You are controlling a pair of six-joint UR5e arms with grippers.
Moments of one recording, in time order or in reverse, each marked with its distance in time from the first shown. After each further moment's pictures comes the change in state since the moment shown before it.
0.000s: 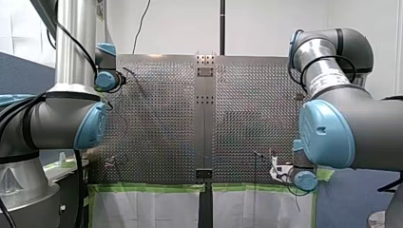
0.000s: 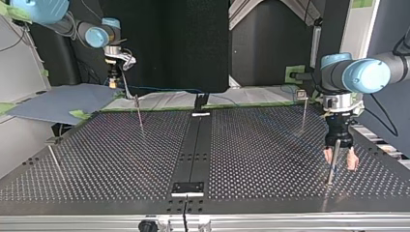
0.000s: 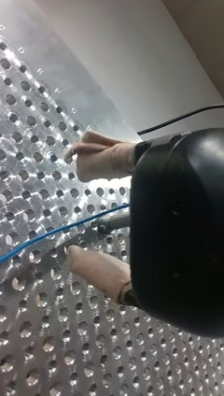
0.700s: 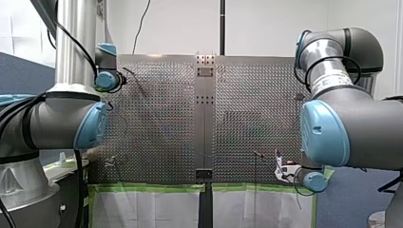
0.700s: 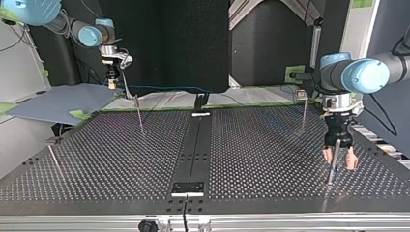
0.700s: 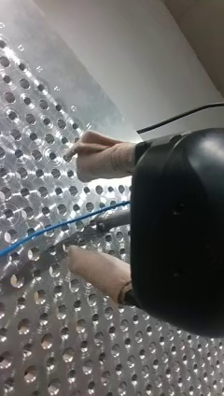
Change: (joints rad) left arm -0.005 0.000 0.000 -0.003 -0.006 0.000; right arm -0.053 0.001 0.003 -0.032 -0.154 -0.027
